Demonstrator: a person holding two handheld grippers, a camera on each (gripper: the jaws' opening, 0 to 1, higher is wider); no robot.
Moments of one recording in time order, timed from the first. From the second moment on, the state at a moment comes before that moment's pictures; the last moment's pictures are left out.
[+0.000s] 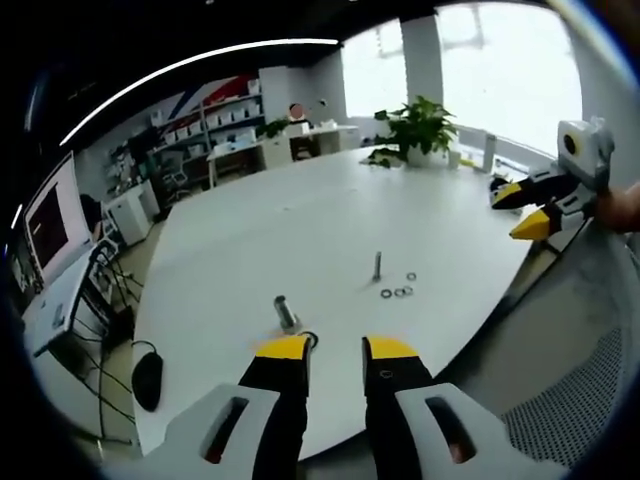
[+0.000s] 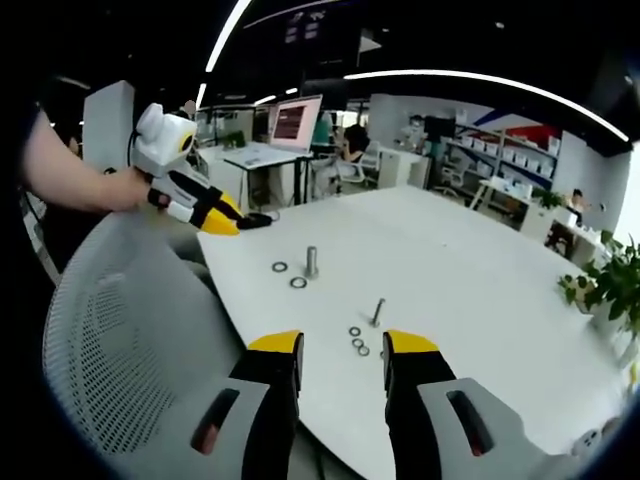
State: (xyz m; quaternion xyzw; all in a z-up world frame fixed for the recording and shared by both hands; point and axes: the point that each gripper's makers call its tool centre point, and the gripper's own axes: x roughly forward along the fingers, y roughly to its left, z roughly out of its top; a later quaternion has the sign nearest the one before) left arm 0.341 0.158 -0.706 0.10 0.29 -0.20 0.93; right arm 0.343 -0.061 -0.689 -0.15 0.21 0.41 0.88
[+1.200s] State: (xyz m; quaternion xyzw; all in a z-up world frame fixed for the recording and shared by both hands) left arm 0.332 0.153 -0.728 0.11 0.34 -0.21 0.91; right arm 0.338 -0.057 -0.692 -0.15 0.21 0.42 0.87
